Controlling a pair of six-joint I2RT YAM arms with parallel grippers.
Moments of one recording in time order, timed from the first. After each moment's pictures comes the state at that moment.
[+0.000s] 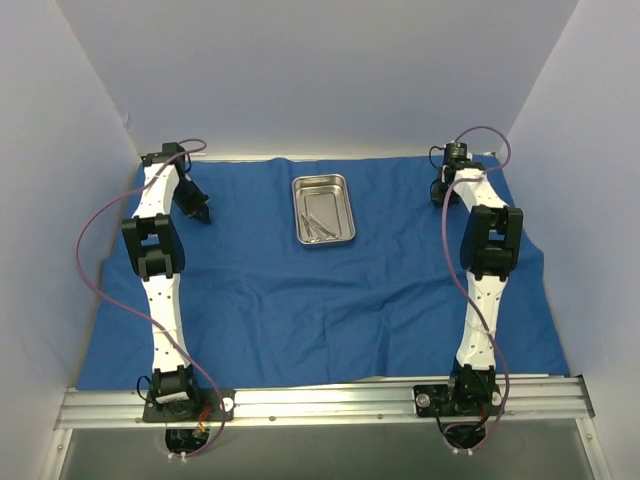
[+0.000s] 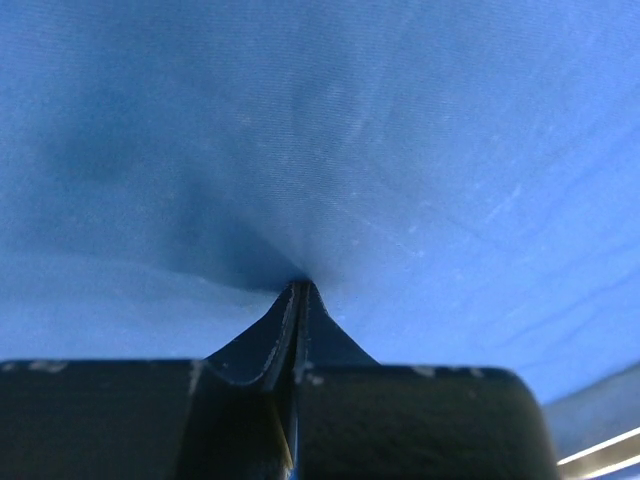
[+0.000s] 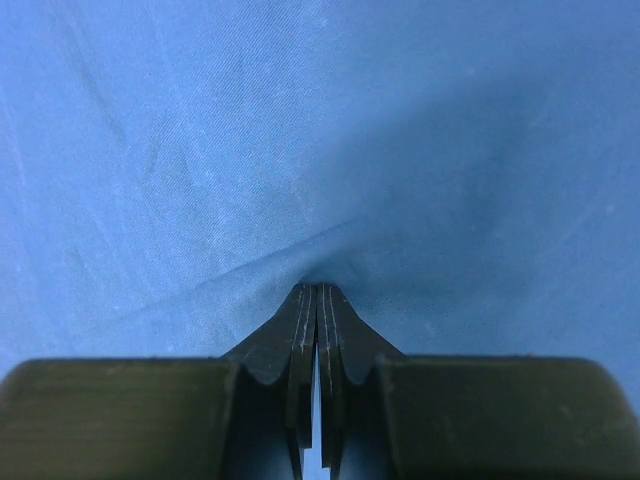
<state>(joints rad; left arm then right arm) 0.10 2.61 2.45 -1.22 0.11 -0.57 -0.07 2.38 1.94 -0.60 0.11 0.29</state>
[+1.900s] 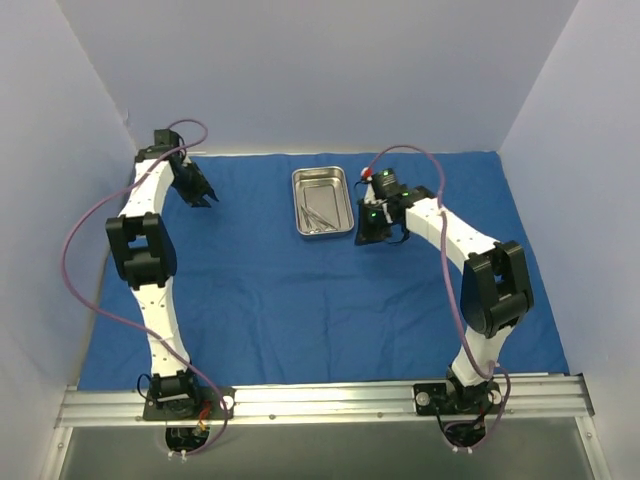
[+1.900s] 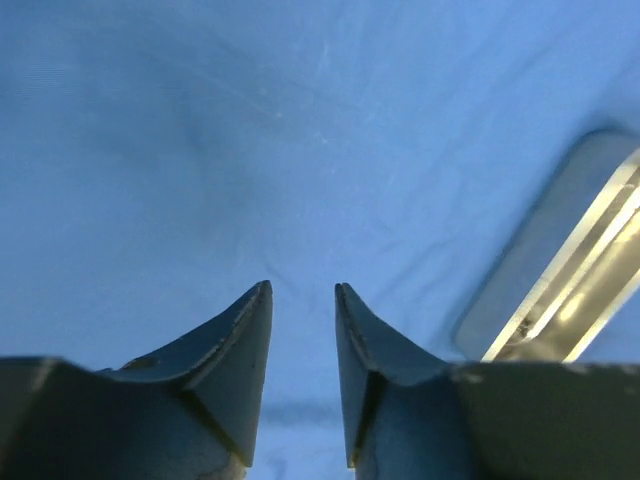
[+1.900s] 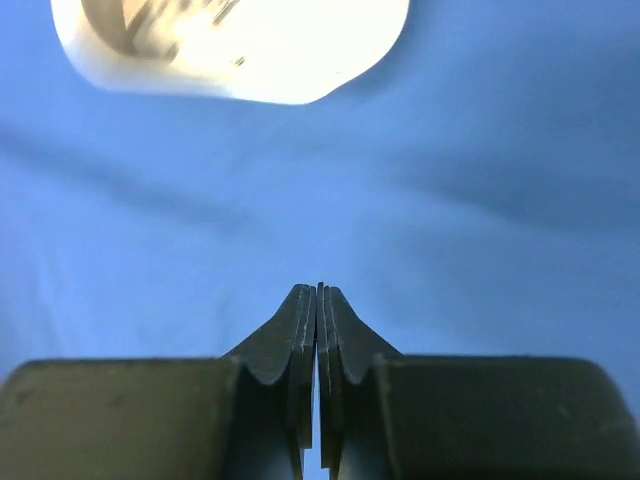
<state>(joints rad) 0.10 2.27 2.13 -0.96 0.23 -0.54 0.35 1.81 1.41 -0.64 -0.16 0.35</state>
